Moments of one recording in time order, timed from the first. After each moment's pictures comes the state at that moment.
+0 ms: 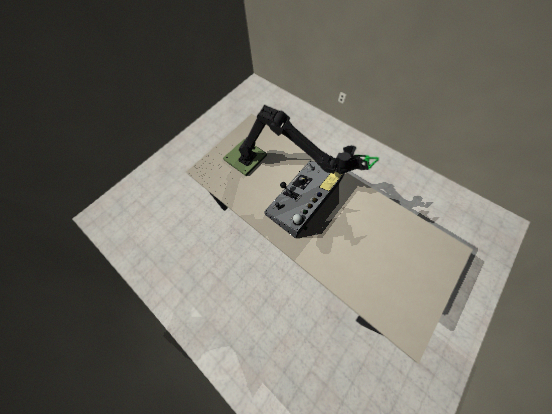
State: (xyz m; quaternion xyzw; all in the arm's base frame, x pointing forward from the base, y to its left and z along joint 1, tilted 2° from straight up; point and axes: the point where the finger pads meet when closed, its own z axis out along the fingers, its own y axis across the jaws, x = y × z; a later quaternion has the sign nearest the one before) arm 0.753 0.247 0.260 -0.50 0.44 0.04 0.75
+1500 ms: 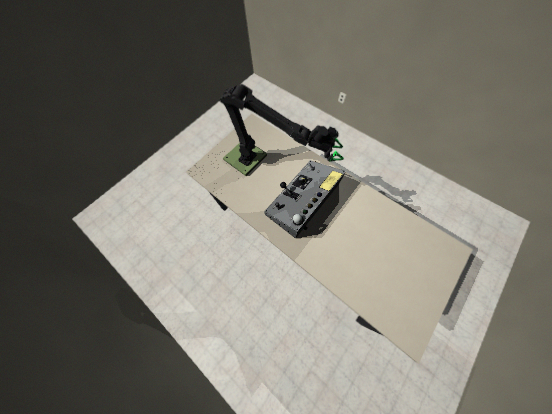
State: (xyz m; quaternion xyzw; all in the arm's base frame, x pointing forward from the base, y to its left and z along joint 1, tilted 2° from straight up) arm 0.596 0.186 0.264 -0.24 0.78 0.07 0.57
